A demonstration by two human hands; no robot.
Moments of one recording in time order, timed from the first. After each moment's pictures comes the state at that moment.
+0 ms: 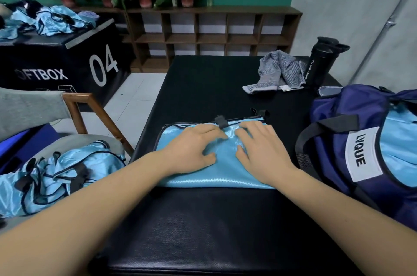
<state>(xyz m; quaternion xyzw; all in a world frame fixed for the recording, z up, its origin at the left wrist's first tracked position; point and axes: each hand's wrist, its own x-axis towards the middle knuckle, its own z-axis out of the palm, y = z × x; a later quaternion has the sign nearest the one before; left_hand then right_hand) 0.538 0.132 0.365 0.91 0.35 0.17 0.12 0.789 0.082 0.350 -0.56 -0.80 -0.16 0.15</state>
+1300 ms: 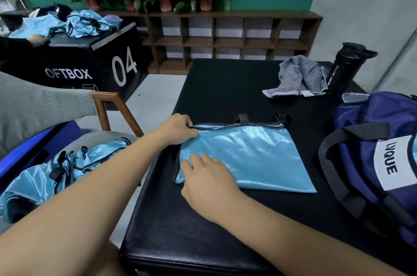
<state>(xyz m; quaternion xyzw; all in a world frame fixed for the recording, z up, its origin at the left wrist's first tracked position) 0.461 0.186 0.387 0.74 0.64 0.11 0.19 0.604 0.023 0.366 -0.50 -0.86 -0.08 0.12</state>
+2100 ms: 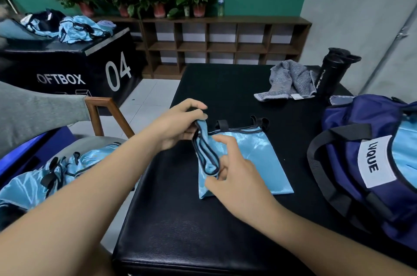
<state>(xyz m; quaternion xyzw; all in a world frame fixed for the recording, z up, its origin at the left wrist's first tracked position) 0.499 0.141 0.444 0.55 0.51 0.35 0.56 0.668 -0.010 0.419 -0.56 -0.69 0.29 0.35</state>
